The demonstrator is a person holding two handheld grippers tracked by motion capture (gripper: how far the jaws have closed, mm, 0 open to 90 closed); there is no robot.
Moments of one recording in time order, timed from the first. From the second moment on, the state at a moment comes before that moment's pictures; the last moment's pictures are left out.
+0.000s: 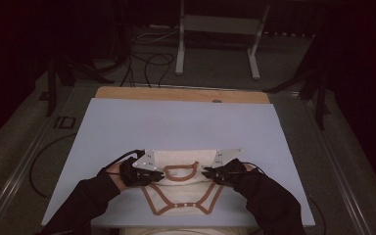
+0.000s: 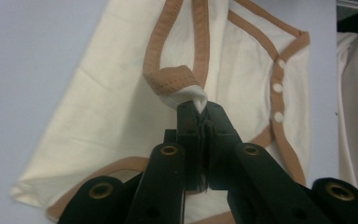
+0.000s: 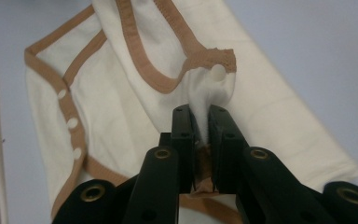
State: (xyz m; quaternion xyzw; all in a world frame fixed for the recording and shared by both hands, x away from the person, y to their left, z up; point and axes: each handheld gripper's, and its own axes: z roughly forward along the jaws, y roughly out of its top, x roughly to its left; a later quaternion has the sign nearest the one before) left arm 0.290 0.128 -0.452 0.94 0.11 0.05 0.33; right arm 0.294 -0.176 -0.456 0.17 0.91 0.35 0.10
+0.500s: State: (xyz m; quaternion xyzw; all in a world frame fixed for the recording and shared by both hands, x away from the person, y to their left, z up) left arm 0.277 0.132 -0.483 0.94 0.12 0.03 0.33; right arm 0.278 -0.182 -0.485 0.18 0.92 0.35 0.08
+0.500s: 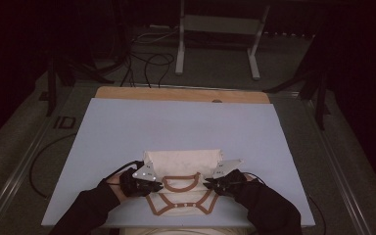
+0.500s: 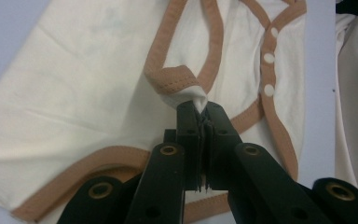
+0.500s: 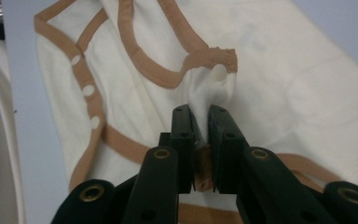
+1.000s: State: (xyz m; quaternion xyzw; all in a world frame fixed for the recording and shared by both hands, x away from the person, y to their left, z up) left arm 0.281 0.137 -0.494 0.92 0.18 0.02 0.35; right arm 0.272 -0.184 -0.497 0.21 0.92 0.33 0.05
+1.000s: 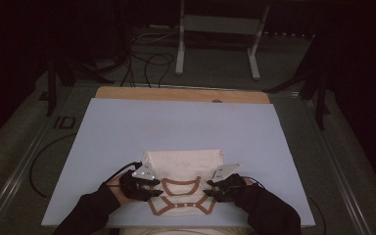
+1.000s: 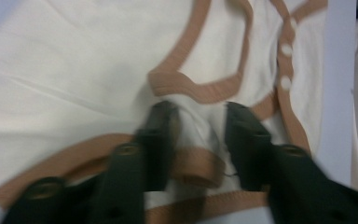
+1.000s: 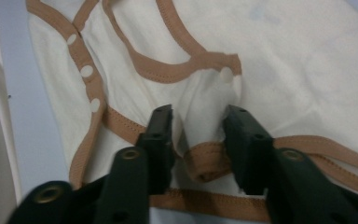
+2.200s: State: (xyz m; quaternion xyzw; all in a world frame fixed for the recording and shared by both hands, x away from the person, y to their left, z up) left arm 0.313 0.126 -0.507 0.92 0.20 -0.05 0.34; right arm 0.318 -0.152 -0.494 0.16 0.95 0.27 0.01
